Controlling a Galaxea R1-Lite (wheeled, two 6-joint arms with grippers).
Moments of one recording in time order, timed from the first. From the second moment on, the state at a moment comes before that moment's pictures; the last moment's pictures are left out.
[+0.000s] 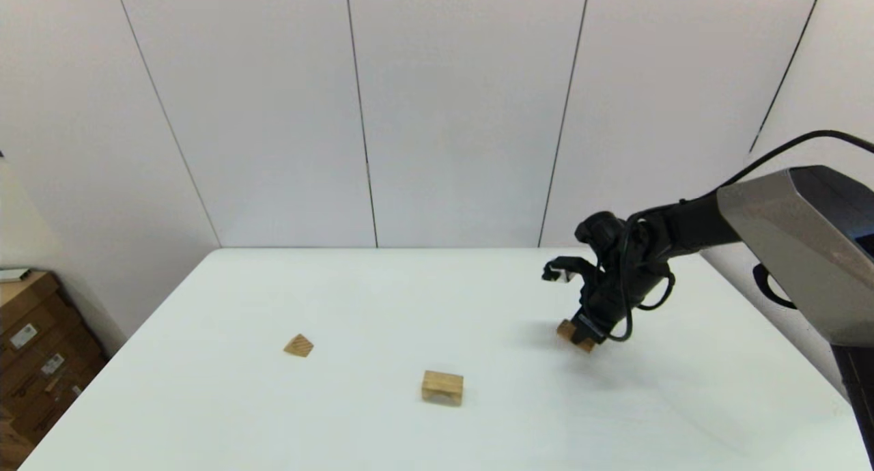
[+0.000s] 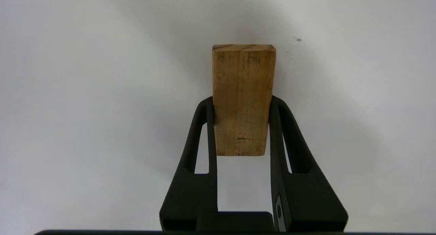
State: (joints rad) left arm 0.01 0.00 0.00 0.00 0.00 0.01; right arm 0.19 2.35 -1.63 0.58 0.12 -0.58
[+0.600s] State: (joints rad) left arm 0.01 0.00 0.00 0.00 0.00 0.00; right arm 0.36 2.09 -1.63 0.76 0.14 -0.61
